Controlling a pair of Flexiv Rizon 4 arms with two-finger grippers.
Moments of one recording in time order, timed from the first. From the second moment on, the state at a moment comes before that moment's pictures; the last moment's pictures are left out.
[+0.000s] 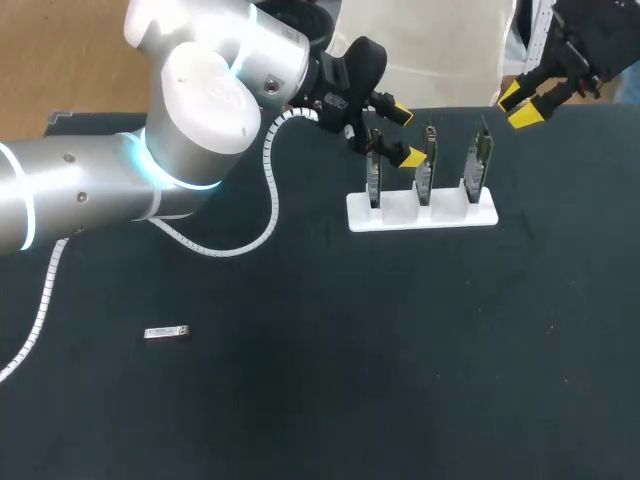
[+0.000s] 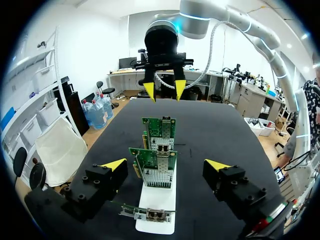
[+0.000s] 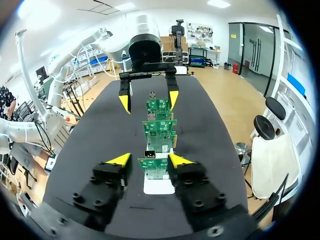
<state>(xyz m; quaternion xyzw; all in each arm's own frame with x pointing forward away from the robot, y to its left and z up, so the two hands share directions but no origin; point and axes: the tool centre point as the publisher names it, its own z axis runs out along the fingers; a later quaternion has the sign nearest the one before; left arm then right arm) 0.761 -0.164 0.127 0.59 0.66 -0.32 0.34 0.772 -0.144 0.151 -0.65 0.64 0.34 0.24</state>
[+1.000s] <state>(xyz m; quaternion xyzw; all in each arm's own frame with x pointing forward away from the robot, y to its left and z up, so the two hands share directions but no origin) 0.767 -0.167 0.160 0.60 0.64 -0.32 0.37 0.772 -0.144 0.151 -0.65 0.64 0.34 0.24</state>
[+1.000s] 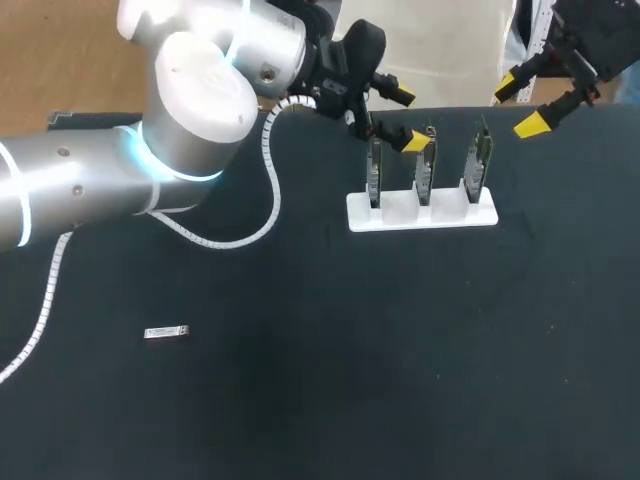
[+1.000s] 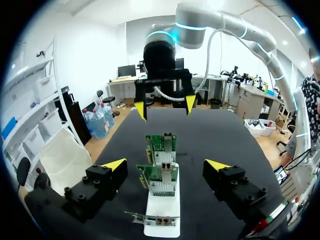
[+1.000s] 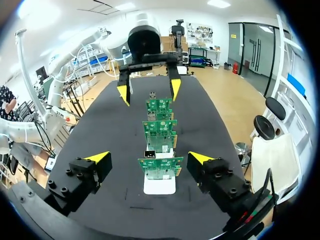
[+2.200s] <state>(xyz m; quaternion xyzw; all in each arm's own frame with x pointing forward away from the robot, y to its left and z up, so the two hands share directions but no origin) 0.648 0.091 0.162 0.62 0.76 -0.04 0.21 0.772 -0.143 0.151 -0.65 0.64 0.34 0.24</state>
